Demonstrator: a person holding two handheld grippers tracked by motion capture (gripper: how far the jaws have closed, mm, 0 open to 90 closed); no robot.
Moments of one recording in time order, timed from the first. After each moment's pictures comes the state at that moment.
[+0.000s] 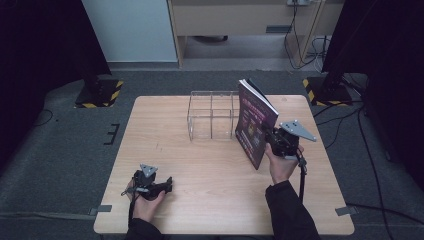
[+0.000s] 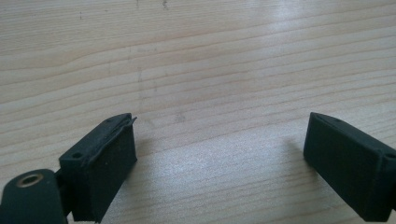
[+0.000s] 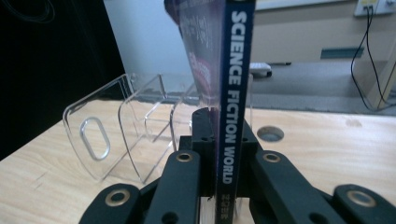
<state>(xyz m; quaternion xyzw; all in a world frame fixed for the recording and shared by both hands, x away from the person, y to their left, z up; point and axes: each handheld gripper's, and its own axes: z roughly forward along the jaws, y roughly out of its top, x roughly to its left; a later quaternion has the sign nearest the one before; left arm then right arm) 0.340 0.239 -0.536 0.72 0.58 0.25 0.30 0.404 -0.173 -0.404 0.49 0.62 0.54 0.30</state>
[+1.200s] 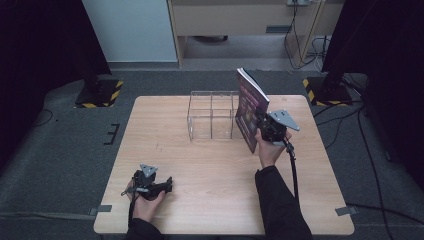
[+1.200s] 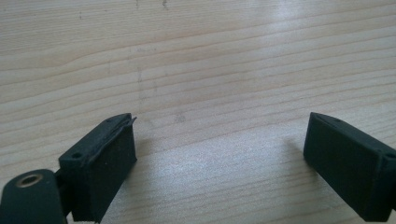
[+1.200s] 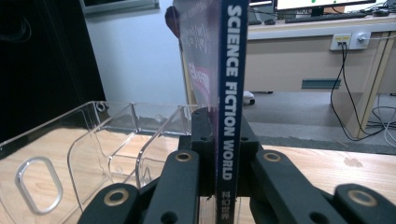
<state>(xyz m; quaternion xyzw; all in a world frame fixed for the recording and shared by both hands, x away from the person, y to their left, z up) 0.340 0.239 -0.536 0.72 0.58 0.25 0.30 0.461 -0.154 -0.425 0.48 0.58 0.55 0.36</state>
